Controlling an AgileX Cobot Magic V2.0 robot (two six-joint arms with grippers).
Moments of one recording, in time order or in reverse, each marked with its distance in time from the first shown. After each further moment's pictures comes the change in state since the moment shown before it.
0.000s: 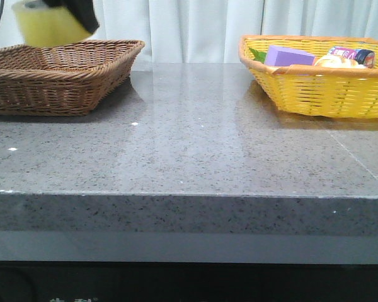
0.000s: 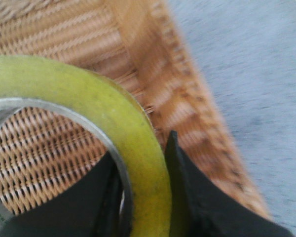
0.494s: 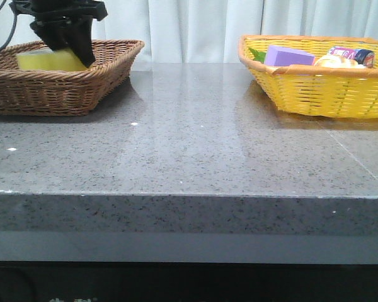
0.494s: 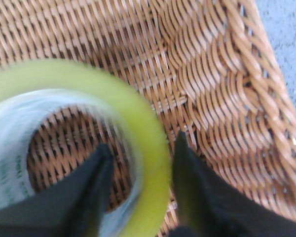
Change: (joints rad) left arm 0.019 0.074 0.003 0.025 -0.008 -0.019; right arm 0.000 0.000 0.000 0.000 0.000 0.000
